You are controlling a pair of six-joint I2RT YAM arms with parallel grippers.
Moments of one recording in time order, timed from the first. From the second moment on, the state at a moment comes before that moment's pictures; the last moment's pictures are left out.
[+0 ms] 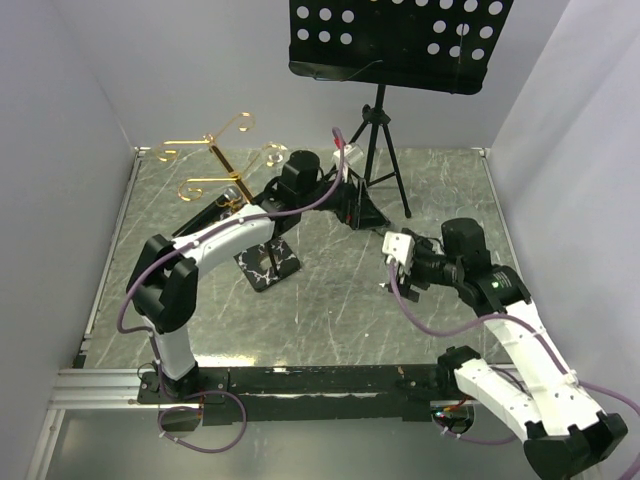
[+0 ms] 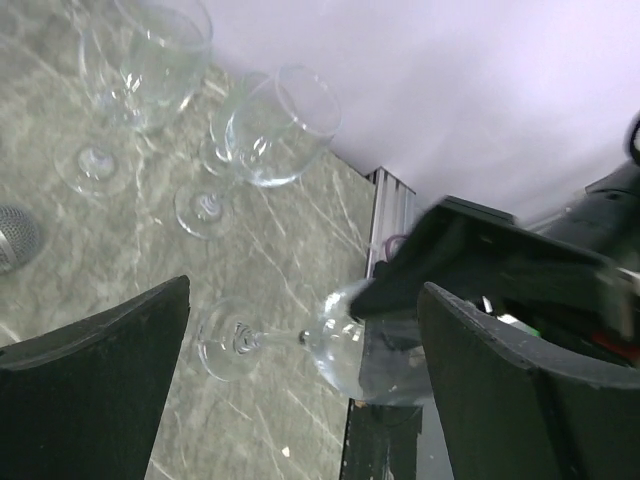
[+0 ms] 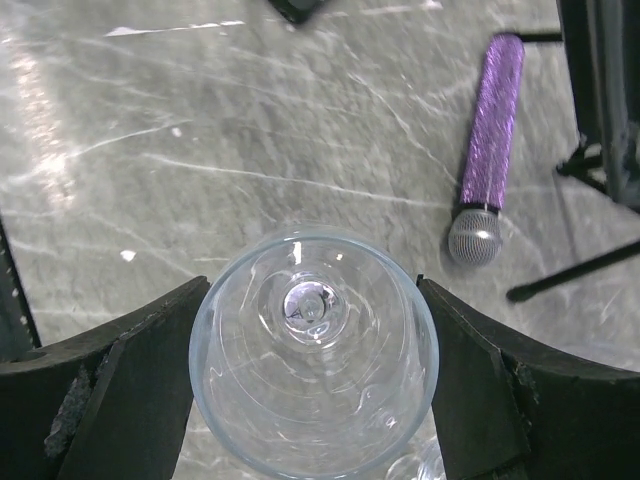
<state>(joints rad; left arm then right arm) -0.72 1.81 1.46 0.18 0.74 -0.54 0.36 0.79 0.90 -0.80 -0.55 -0.86</state>
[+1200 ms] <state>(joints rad) -0.70 1.78 1.44 0.20 0.74 -0.47 0.03 1.33 1.04 -0.43 -0.56 -0.63</state>
